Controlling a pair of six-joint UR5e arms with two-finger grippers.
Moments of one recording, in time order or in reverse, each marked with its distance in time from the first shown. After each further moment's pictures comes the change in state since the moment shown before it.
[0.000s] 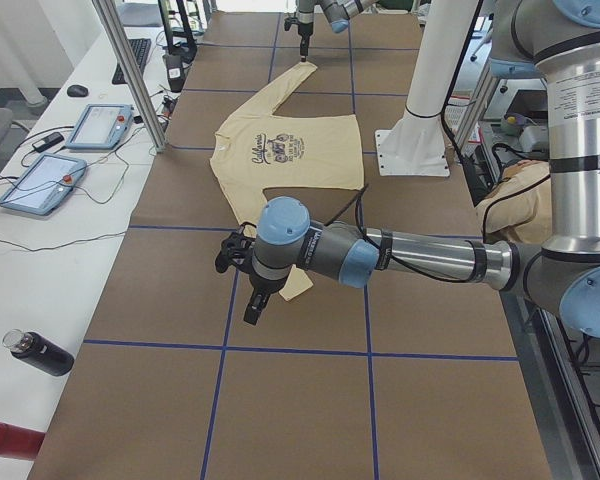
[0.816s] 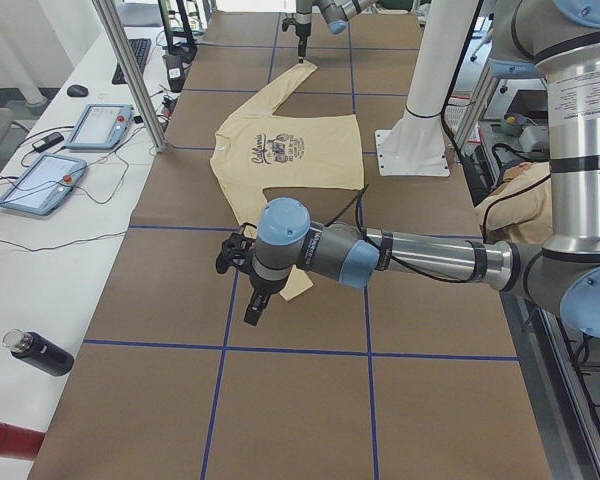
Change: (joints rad) left arm 0.000 0.001 0.001 0.000 0.000 0.001; right arm -0.001 0.020 -0.007 0.000 -0.005 -0.004
